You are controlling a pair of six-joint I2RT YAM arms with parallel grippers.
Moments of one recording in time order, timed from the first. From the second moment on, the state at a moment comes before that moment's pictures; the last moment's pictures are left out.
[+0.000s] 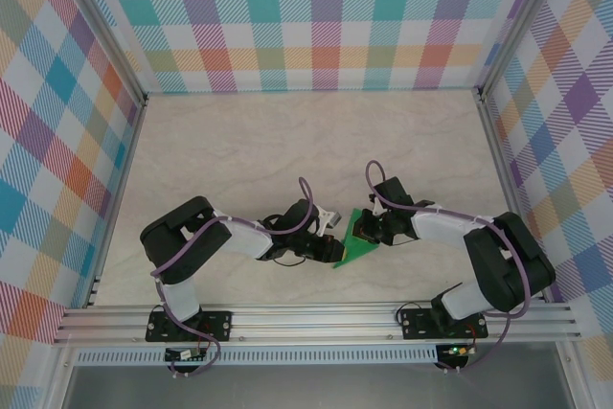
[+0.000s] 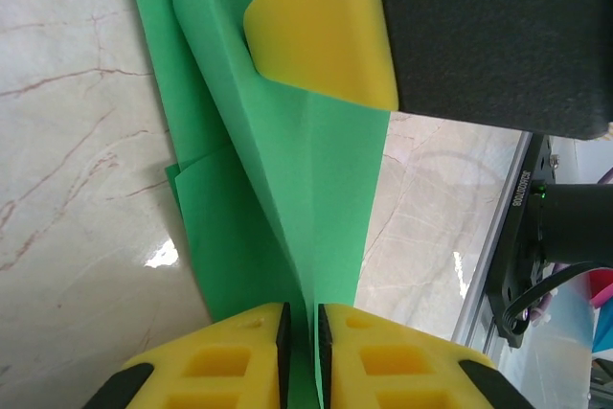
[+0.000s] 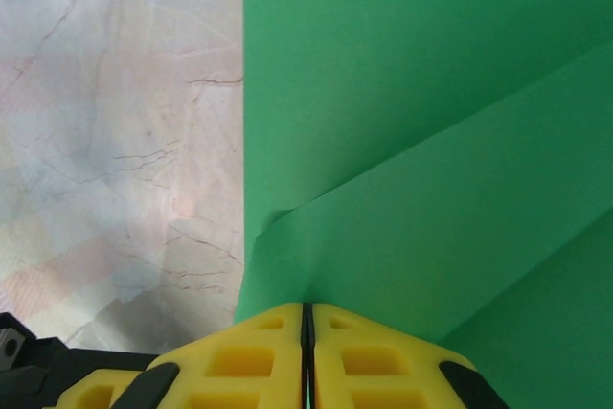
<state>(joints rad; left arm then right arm) -0.91 1.81 0.70 0.36 0.54 -0.71 0.49 1.46 0.59 -0.24 -0.41 0.78</state>
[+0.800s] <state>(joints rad) -0.90 1.81 0.64 0.45 0.53 -0.77 0.48 1.46 0.59 -0.19 -0.51 0.77</state>
